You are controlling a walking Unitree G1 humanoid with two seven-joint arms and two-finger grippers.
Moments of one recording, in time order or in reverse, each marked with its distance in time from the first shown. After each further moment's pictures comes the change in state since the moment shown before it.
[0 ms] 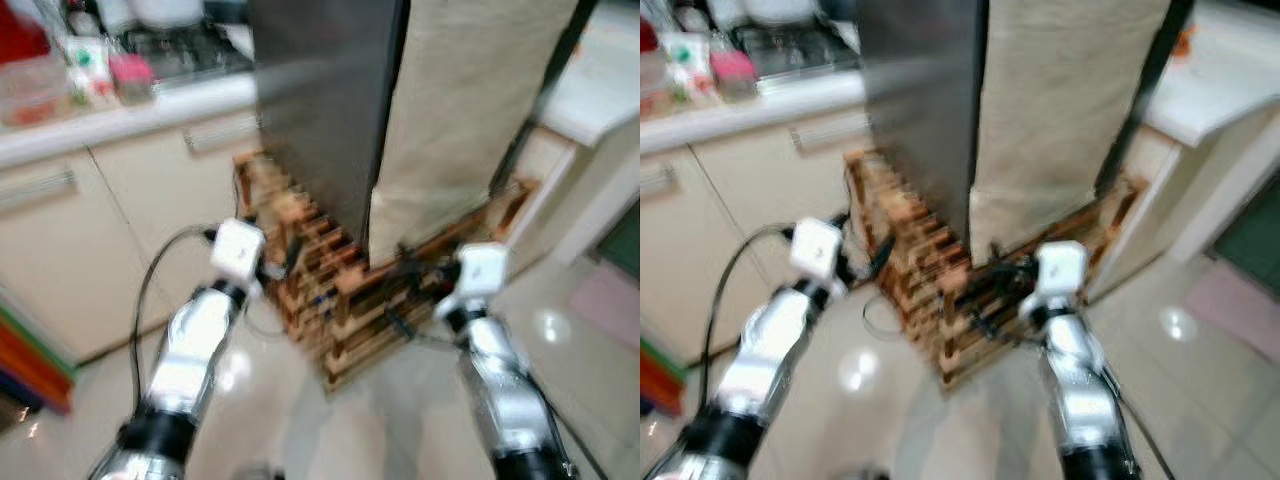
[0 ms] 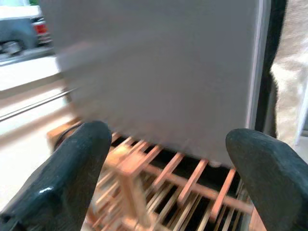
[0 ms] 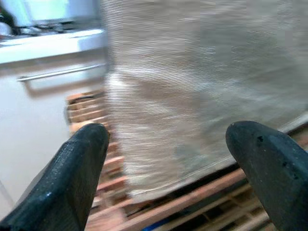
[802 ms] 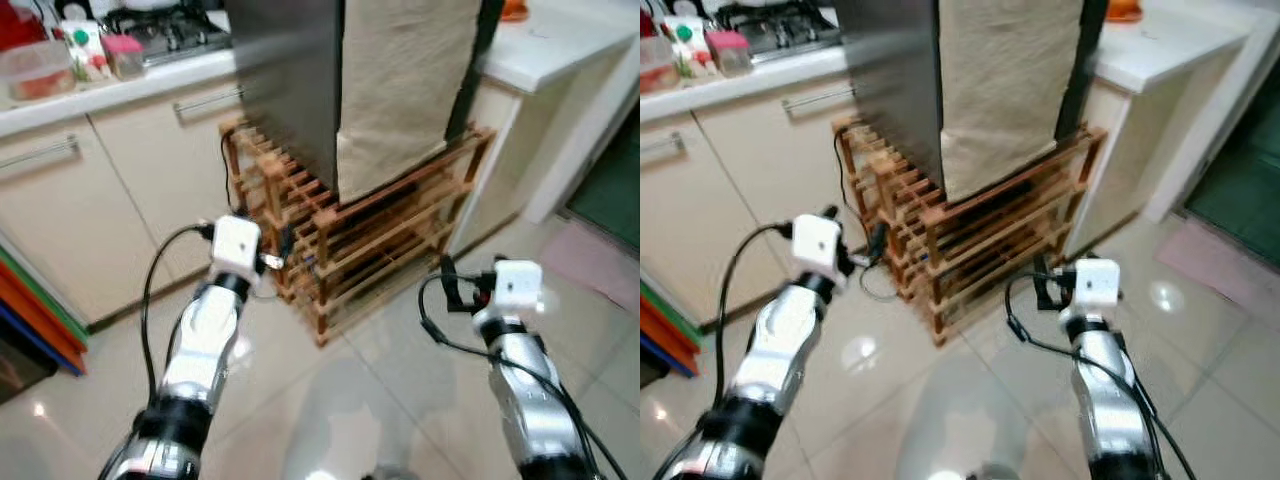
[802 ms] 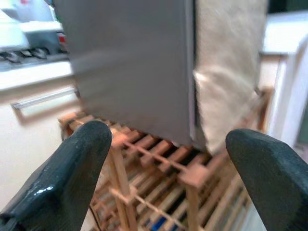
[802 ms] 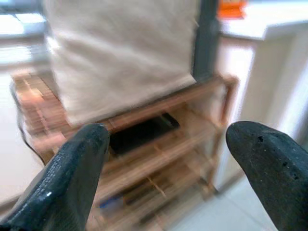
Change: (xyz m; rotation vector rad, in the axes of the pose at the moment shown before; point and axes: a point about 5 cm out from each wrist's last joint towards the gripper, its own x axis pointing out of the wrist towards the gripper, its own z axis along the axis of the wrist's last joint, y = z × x) left arm 0.008 0.002 0.003 -0.022 -0.034 0.105; right arm -0.019 -0.039 -0.012 -0.057 0.024 -0.204
